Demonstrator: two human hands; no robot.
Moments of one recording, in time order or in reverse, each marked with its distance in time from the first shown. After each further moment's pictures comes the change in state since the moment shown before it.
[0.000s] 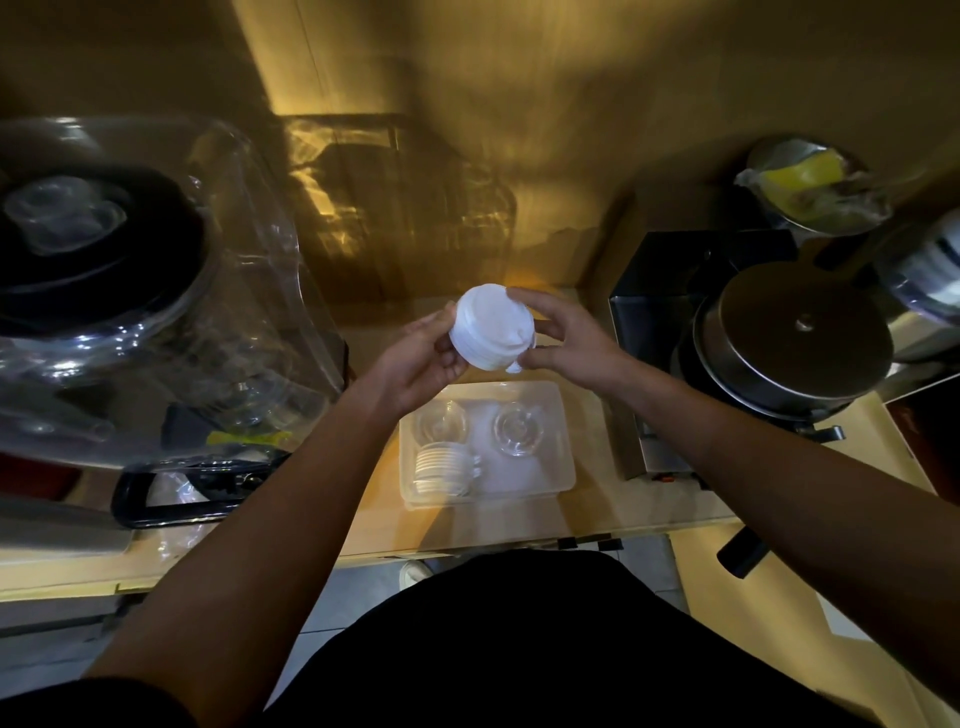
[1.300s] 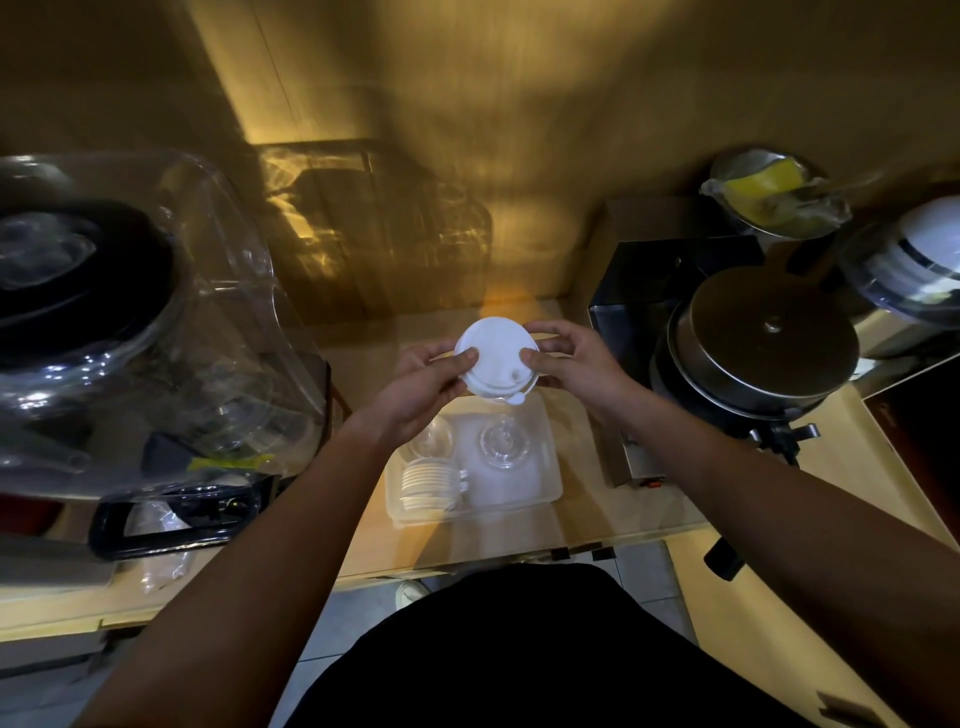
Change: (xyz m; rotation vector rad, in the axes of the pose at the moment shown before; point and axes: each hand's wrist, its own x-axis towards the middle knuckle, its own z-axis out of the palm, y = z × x) left_hand 0.001 -0.023 0.011 0.221 -0.050 0.104; right_hand -0.018 0.019 -0.013 0.268 0.216 0.184
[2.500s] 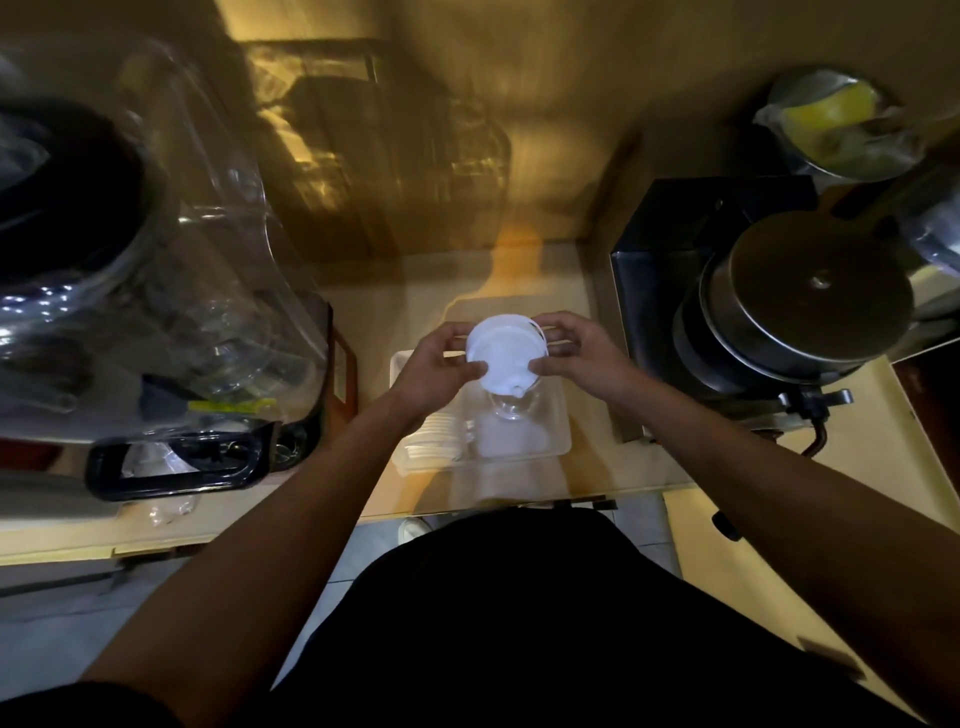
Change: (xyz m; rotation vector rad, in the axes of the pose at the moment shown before) left_hand -0.003 -0.052 -0.020 0.430 0.076 0.077; right_hand -0.004 0.045 0.003 -0.253 -0.075 0.044
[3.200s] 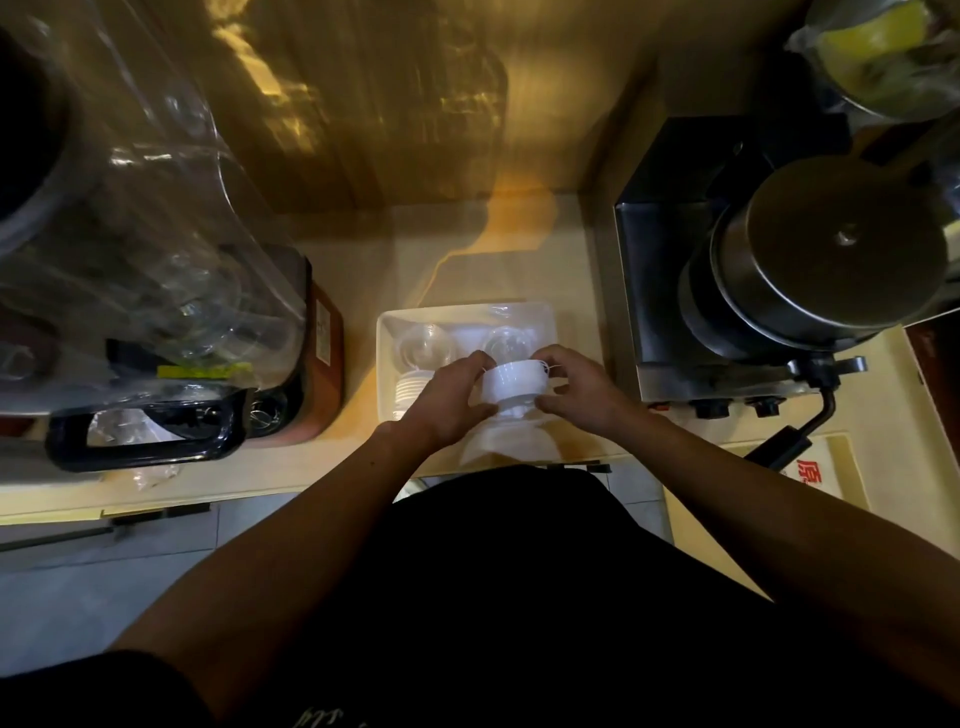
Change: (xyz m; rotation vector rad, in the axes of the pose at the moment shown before) left_hand -0.019 -0.066 0.028 0.683 -0.203 0.184; right_hand -0.025 0.080 0.017 -0.303 -0.112 0.060
